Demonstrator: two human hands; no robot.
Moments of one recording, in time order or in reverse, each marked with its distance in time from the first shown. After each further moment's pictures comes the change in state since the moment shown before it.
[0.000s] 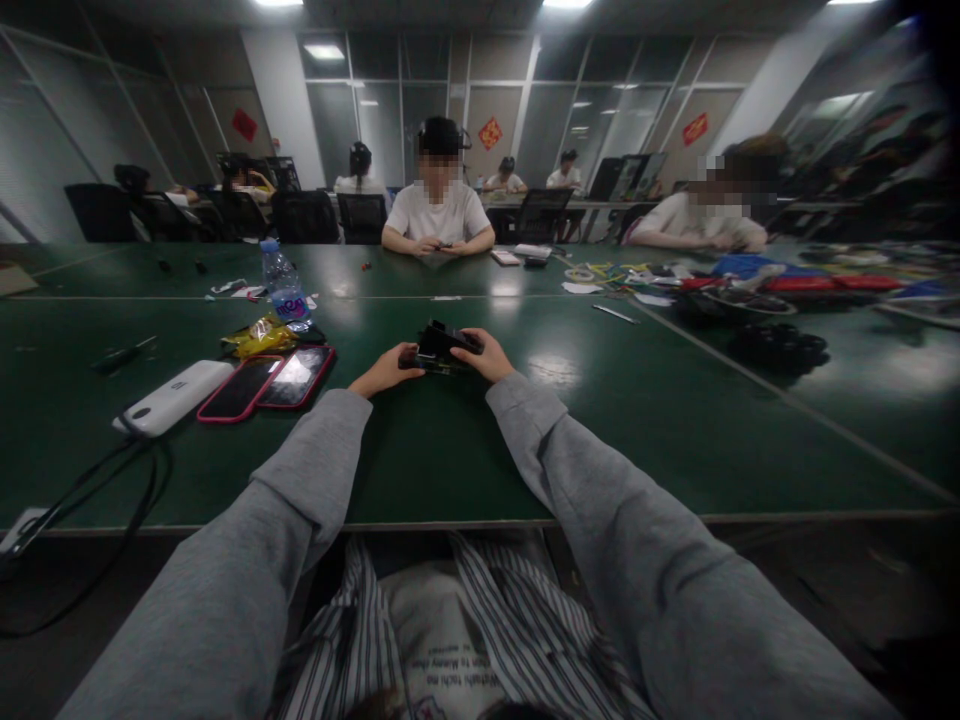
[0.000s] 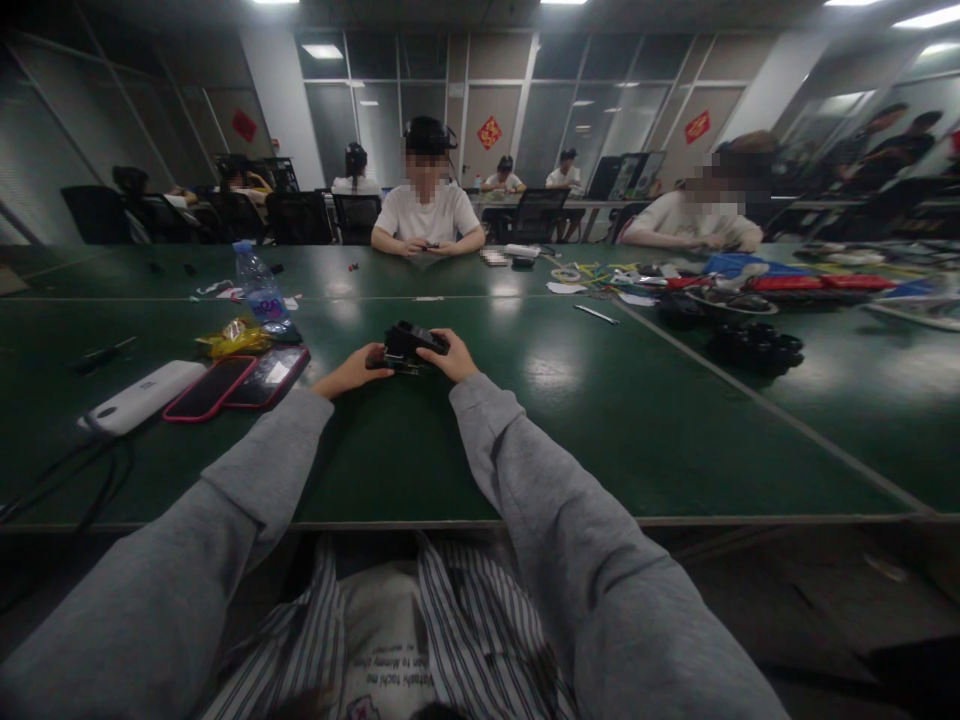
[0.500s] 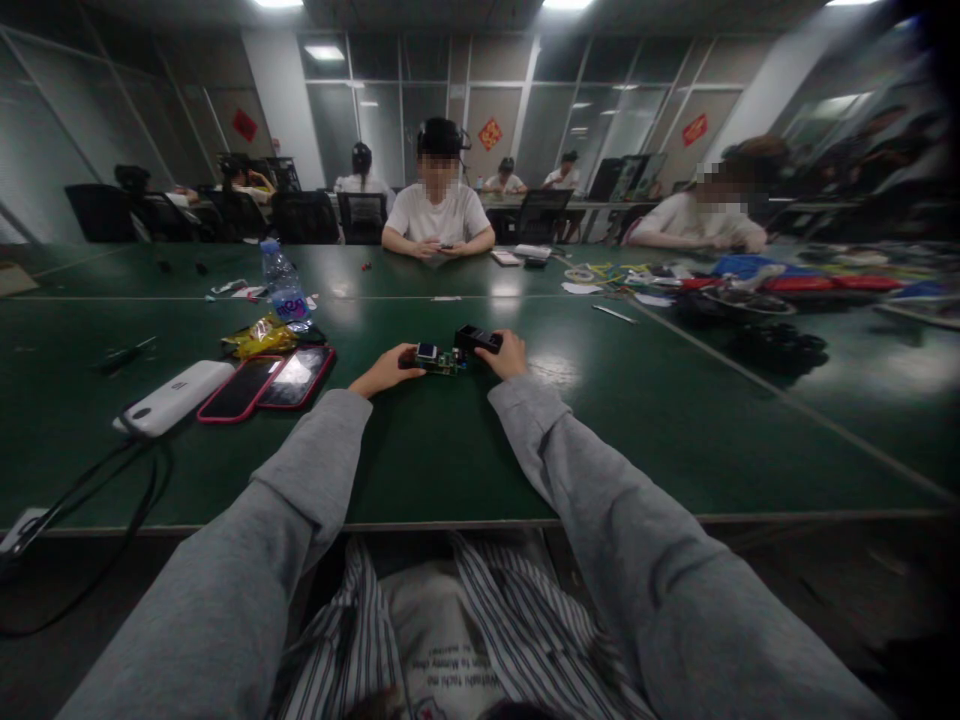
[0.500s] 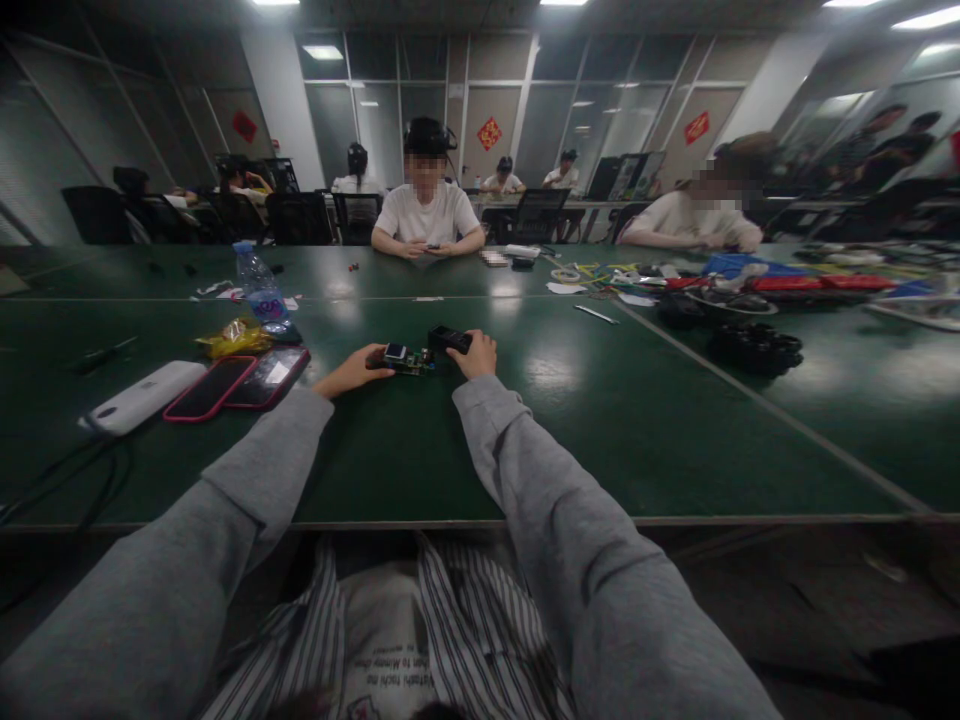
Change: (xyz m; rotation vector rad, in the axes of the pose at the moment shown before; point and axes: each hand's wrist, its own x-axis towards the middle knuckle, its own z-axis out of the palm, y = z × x) left_hand 0.000 0.000 0.000 0.017 -0.009 -0.009; right_hand 0.000 0.036 -0.027 -0.453 0.268 0.204
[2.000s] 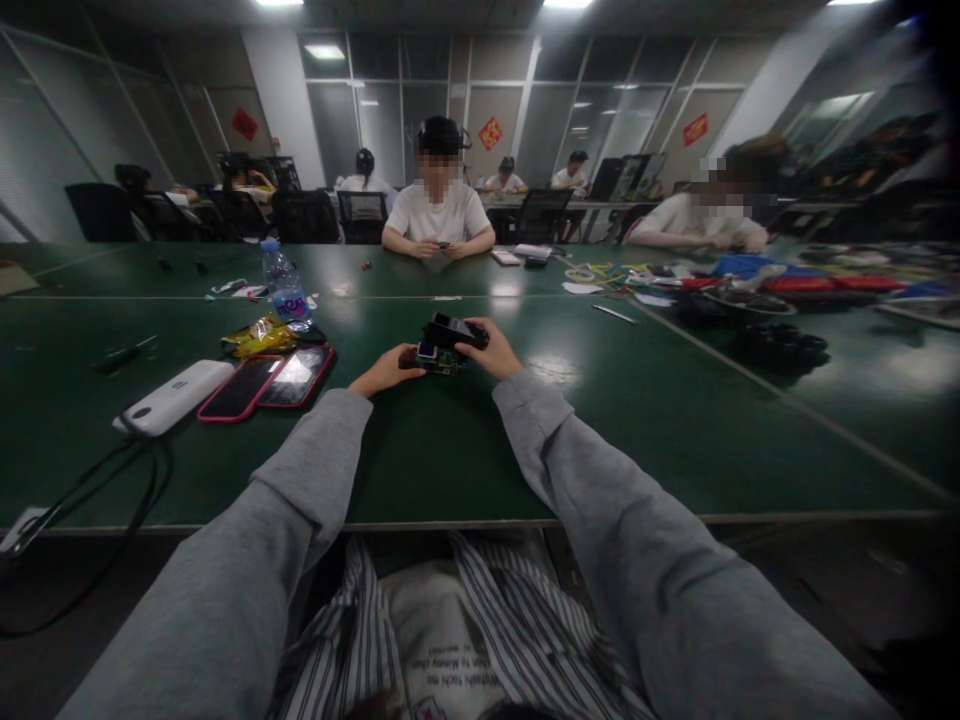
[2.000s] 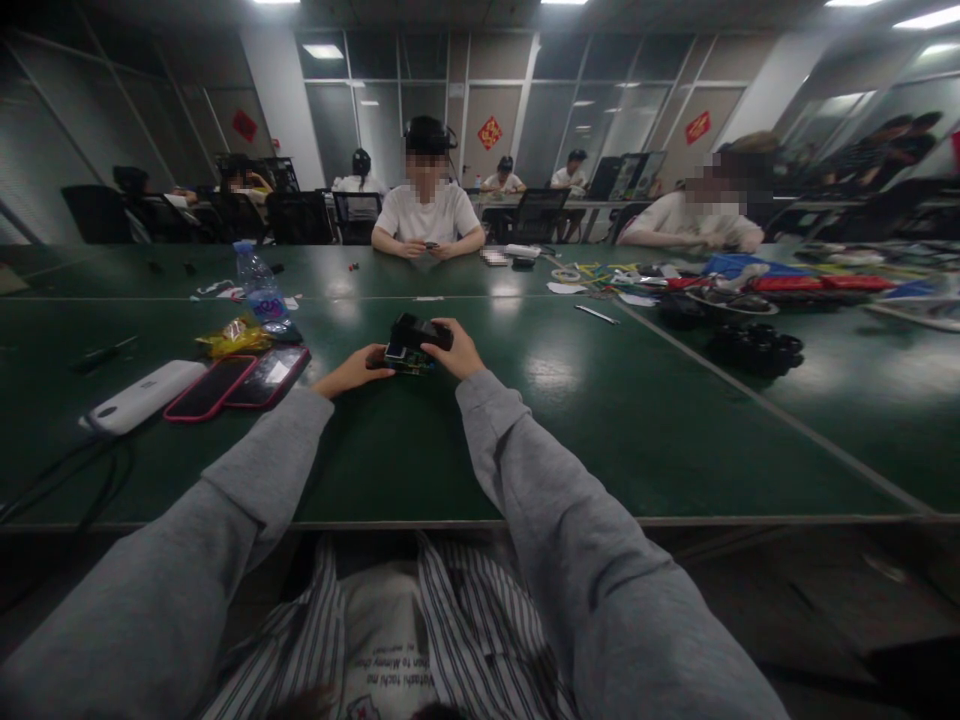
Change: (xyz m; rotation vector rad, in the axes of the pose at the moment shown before) left_hand 0.001 -0.001 -0.001 0.006 -0.004 -0.013; right_hand -0.009 -0.050 -0.013 0.424 -0.208 -0.327
